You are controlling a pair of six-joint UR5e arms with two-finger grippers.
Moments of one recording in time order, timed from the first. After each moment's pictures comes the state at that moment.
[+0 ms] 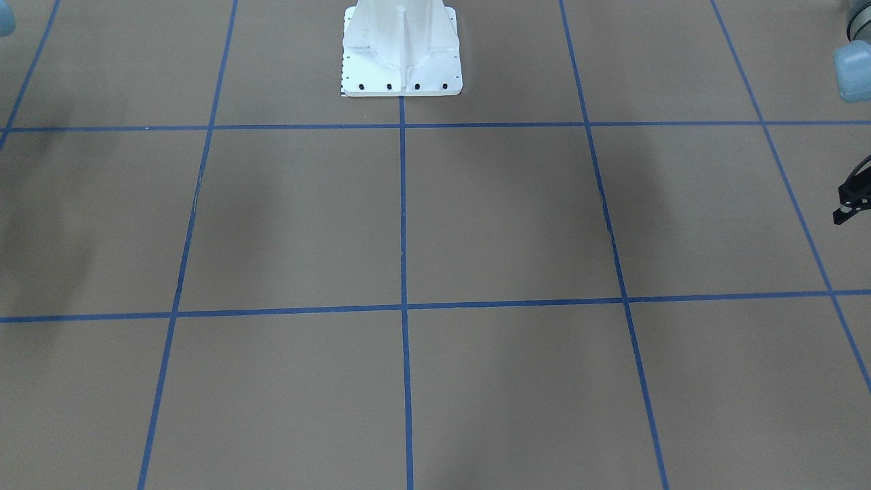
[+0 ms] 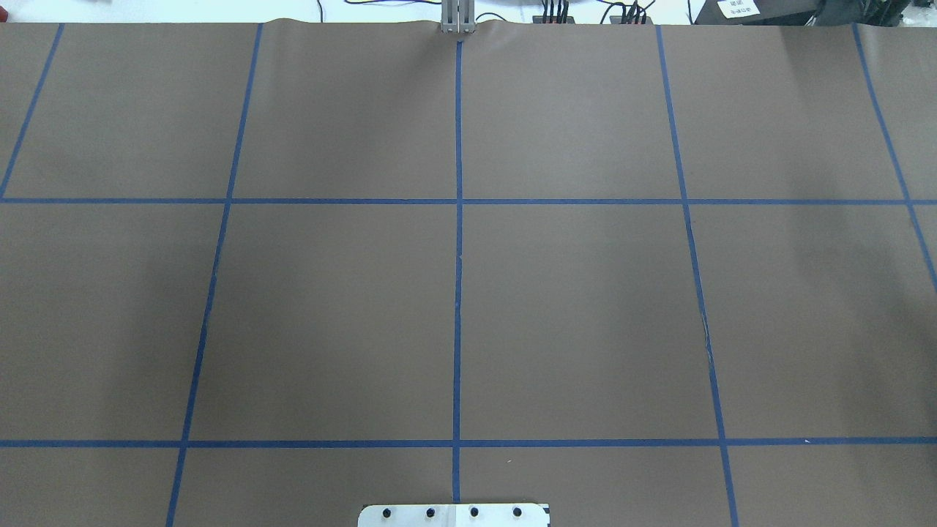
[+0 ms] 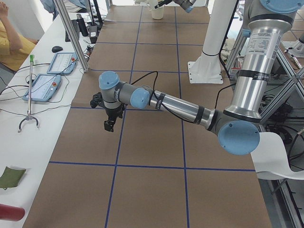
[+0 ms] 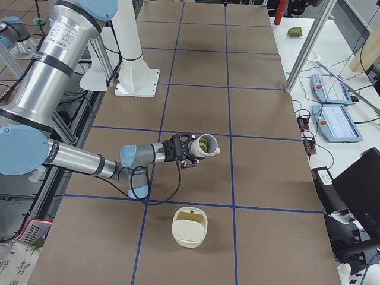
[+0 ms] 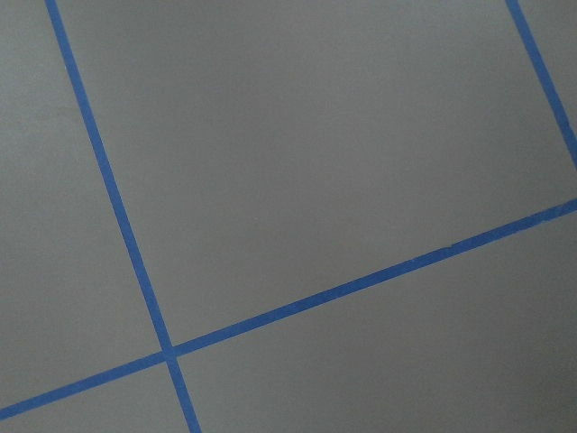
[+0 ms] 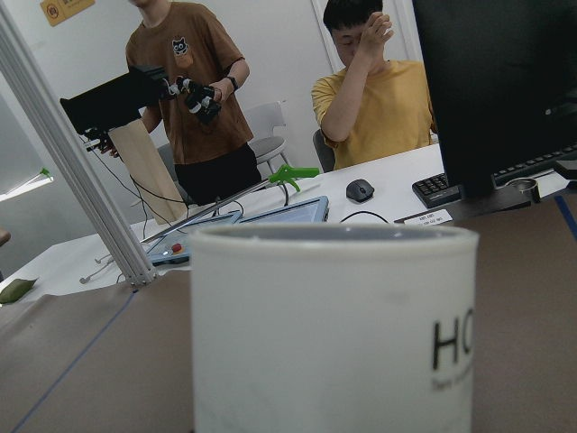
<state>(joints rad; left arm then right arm) -1.38 -1.76 -1.69 -1.57 -2.29 0.01 0.73 -2.04 1.49 0.58 1.25 1.16</state>
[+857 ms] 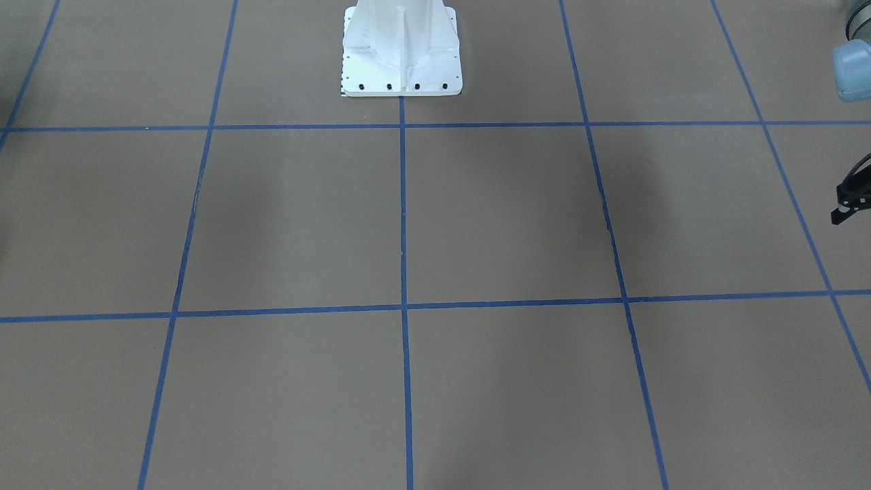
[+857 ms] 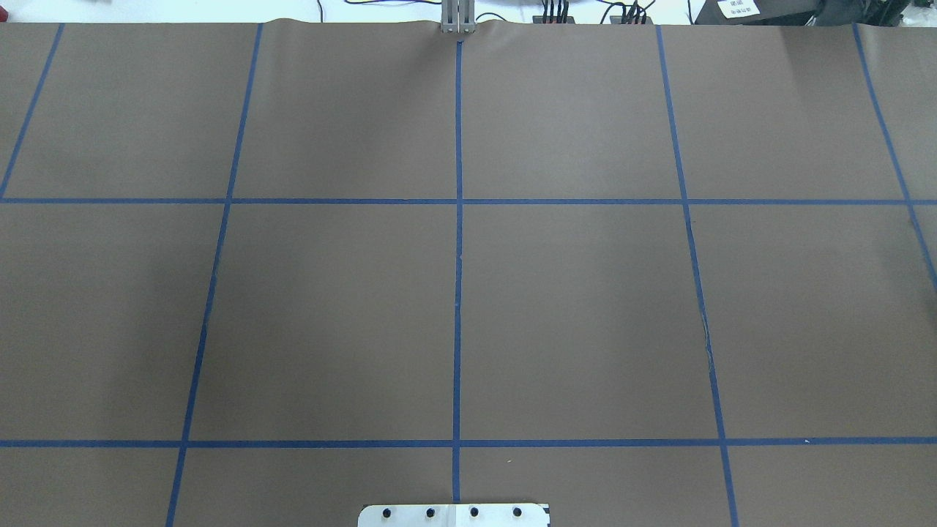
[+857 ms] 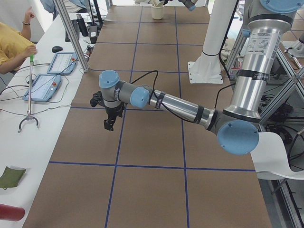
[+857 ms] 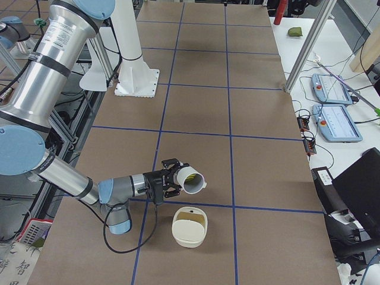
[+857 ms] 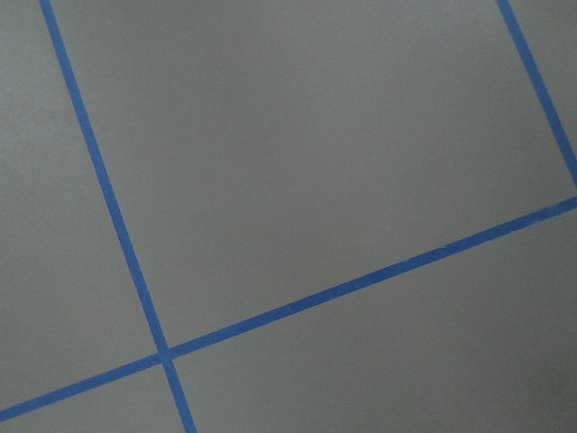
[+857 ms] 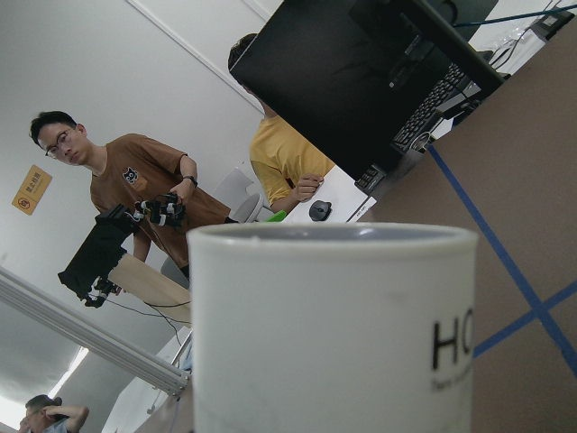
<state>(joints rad) -1.38 -1.77 -1.70 -1.57 -2.29 0.01 0.79 -2.03 1.20 0.91 1.25 1.62</state>
